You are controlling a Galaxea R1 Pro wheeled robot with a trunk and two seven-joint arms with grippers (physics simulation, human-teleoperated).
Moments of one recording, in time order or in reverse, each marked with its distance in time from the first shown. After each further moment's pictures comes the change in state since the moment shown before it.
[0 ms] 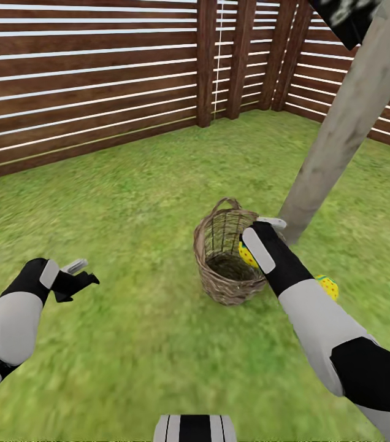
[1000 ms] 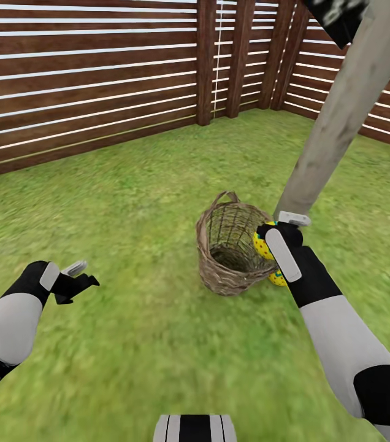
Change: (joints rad) left arm 0.000 0.008 0.007 0.037 -0.002 -0.035 0.001; right arm 0.100 -0.093 -0.070 -0.263 0.002 -0.003 -0.002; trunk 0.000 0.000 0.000
